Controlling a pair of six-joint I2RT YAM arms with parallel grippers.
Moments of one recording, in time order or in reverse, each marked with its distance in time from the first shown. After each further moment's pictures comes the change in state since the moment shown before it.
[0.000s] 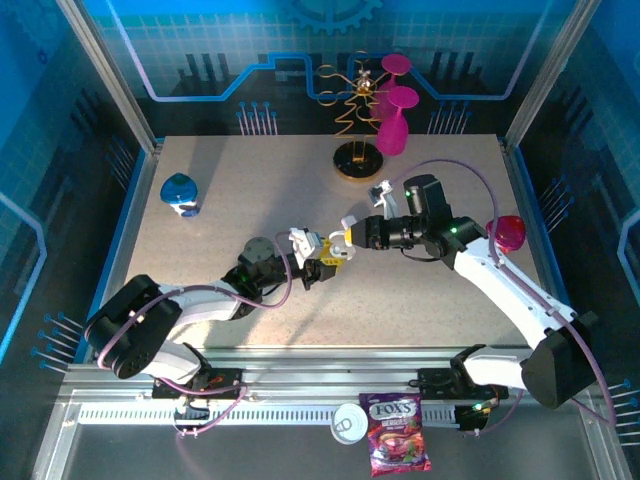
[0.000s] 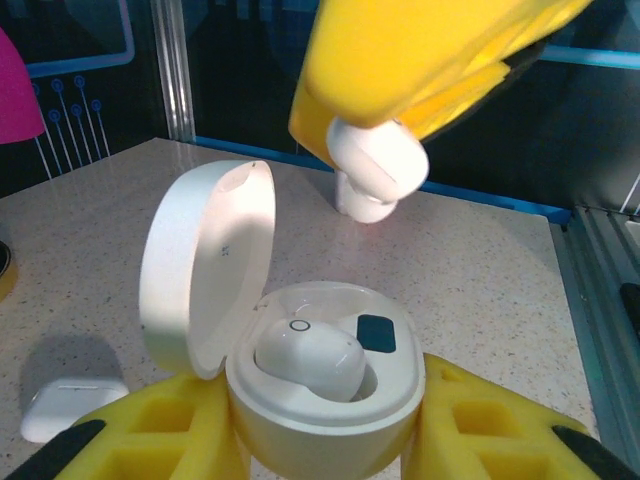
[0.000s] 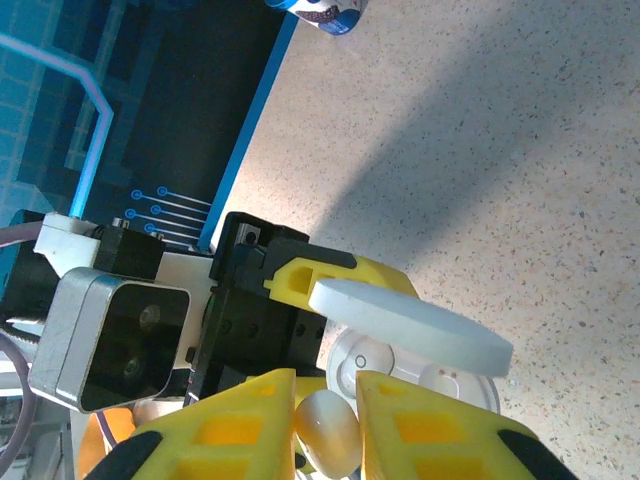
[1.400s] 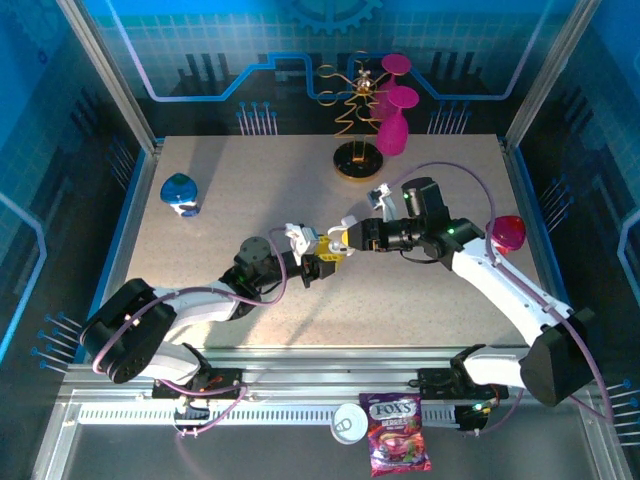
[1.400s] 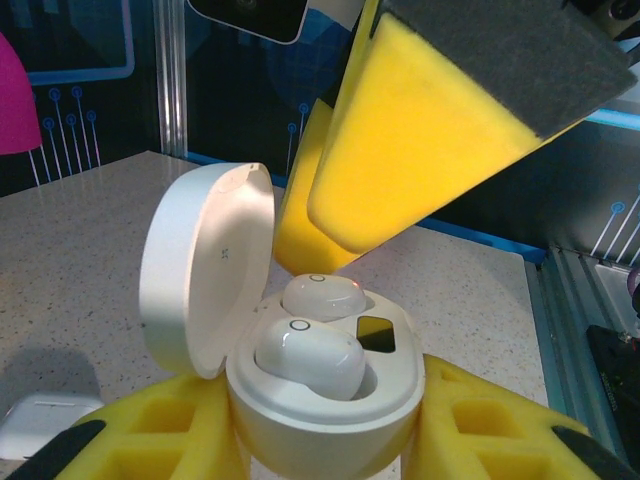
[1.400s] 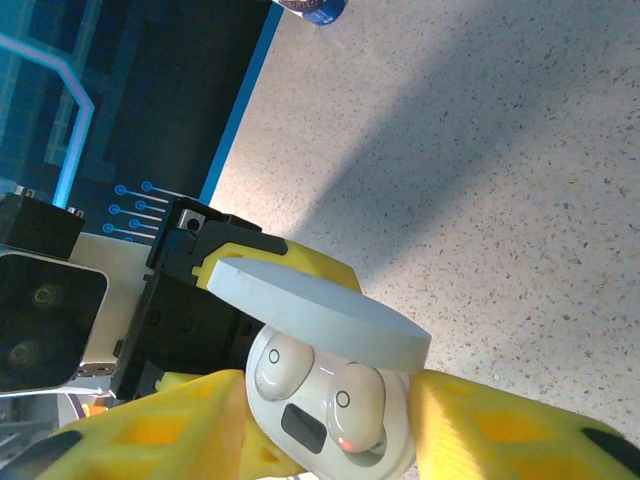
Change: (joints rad) left arm 0.000 -0.032 0.002 0.031 -0.001 -0.093; right arm -0.004 0.005 -0.027 0.010 0.010 -0.021
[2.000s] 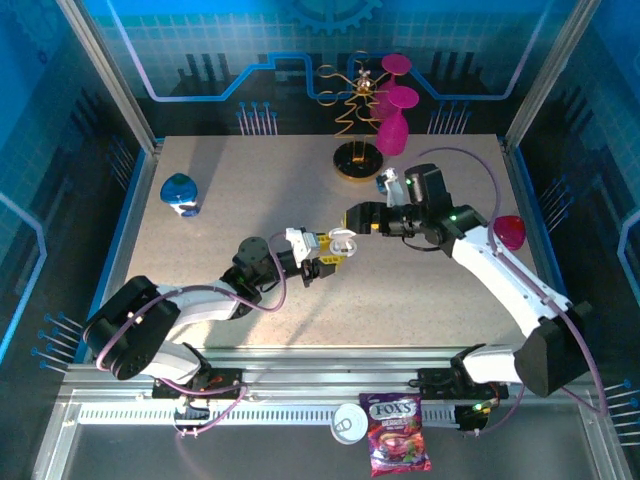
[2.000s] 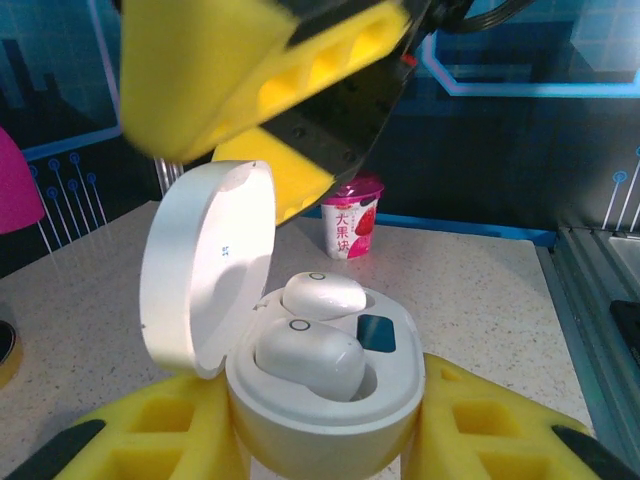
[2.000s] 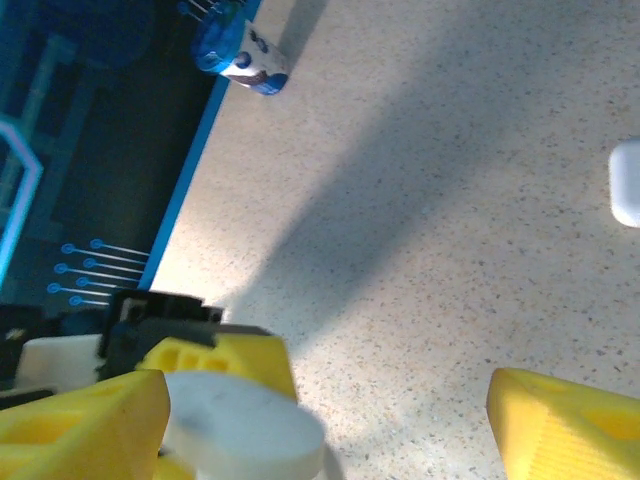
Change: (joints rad) left arm 0.010 0.022 -0.002 0.071 0.045 0.148; right arm -0.031 0.069 0.121 -0.070 0.141 -0.023
